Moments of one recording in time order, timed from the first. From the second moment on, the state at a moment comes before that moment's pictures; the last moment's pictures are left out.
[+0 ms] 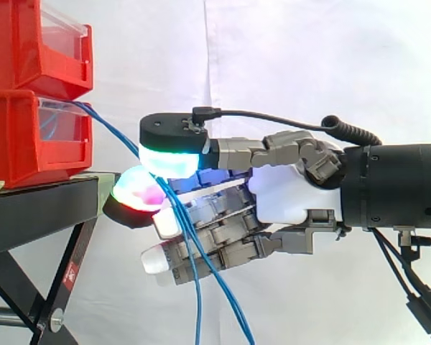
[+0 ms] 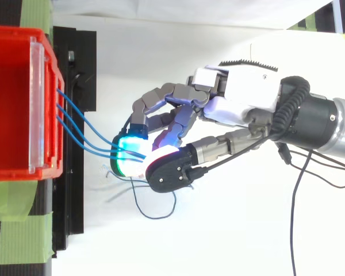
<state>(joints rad) 0.19 -2.02 -1.78 -2.51 -1.20 0.01</state>
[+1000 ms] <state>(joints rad) 0.19 -1.99 -1.78 -2.54 -1.20 0.01</state>
